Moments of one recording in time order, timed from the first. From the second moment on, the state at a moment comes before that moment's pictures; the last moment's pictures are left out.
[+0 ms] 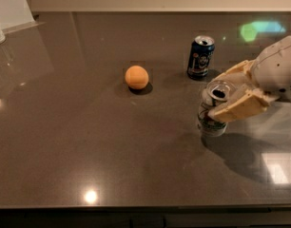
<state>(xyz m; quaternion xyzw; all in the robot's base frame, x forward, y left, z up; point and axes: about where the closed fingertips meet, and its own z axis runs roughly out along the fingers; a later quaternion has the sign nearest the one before) 0.422 -0.155 0.940 -0.59 0.72 0.18 0.31</state>
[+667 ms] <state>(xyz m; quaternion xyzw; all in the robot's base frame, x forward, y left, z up) 0.508 -0.202 0.946 -0.51 0.79 0.16 0.32</state>
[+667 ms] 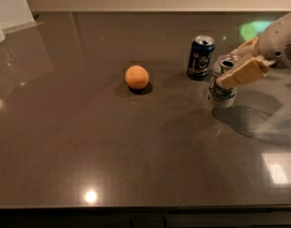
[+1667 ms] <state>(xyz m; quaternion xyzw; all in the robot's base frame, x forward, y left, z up) 0.585 -0.224 0.934 -0.45 0.80 0.17 0.35</state>
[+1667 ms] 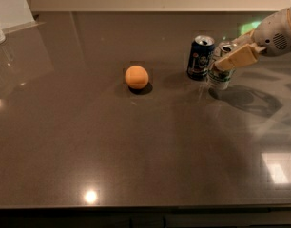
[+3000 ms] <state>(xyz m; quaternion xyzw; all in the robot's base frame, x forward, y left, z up) 0.605 -0.228 0.907 -0.46 0.80 0.17 0.35</state>
